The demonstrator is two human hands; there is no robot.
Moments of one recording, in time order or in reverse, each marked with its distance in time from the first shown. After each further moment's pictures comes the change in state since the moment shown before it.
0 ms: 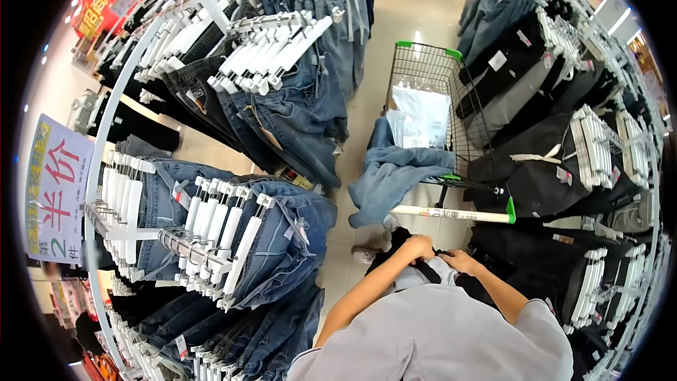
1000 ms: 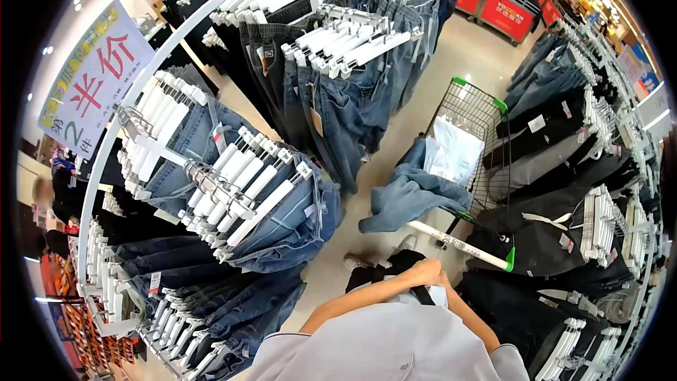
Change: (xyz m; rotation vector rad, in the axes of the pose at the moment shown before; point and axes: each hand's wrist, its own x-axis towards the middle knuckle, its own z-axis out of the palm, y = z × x) left_hand -0.004 0.002 0.044 -0.190 0.546 0.272; right_hand 0.077 -0.006 0.024 0.185 -0.033 -0.539
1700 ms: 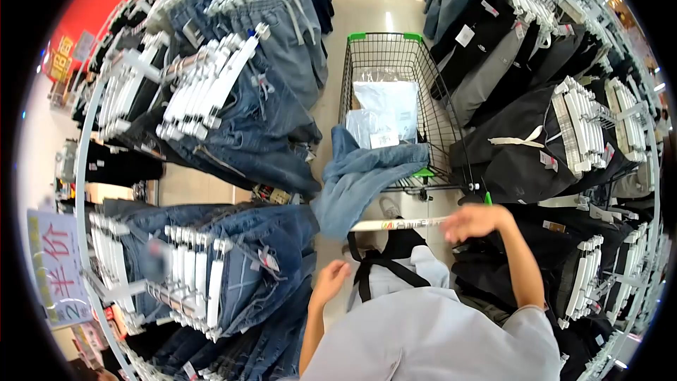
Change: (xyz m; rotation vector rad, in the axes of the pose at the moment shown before) left_hand -0.106 -0.104 -0.073 -0.576 0.235 -0.259; right_hand -0.076 -0.161 -0.214 -0.120 -0.417 0.138
